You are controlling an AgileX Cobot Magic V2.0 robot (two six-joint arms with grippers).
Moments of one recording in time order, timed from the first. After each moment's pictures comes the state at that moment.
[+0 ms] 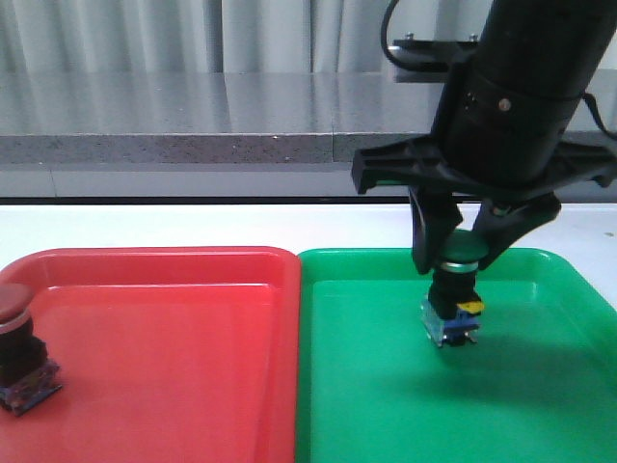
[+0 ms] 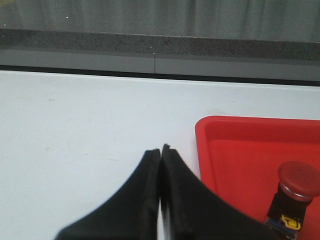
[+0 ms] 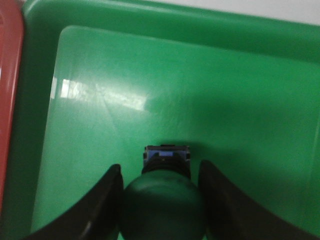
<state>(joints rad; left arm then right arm) 0.03 0.00 0.00 -0.02 0.28 -0.10 0.58 1.62 -1.04 -0.17 0.66 0.58</state>
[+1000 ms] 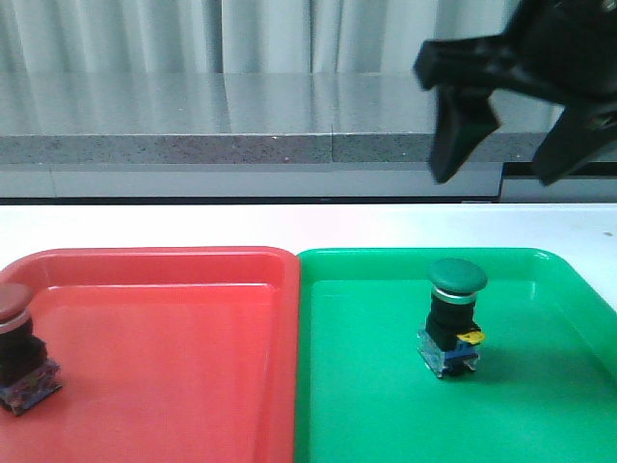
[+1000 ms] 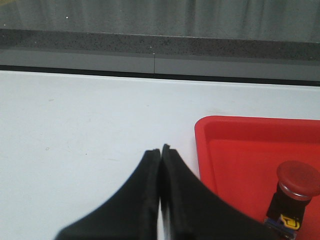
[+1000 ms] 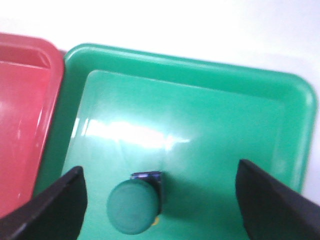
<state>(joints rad) 0.03 0.00 0.00 -0.02 0.28 -0.10 0.46 1.40 -0.98 -0.08 0.59 0.40</state>
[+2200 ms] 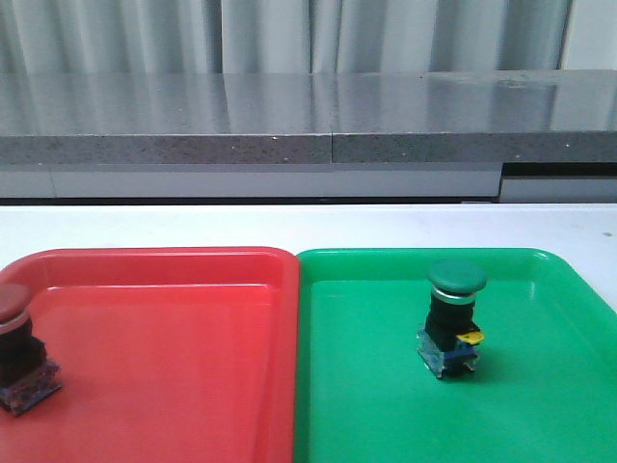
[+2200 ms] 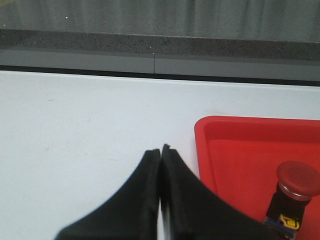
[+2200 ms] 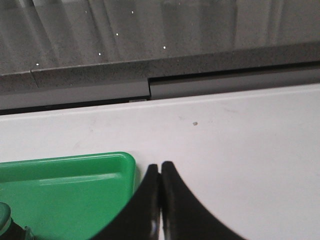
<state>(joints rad) 0.03 0.00 0.00 -0.02 0.28 -0.10 -0.01 0.32 -0.14 0.00 0.08 0.14</state>
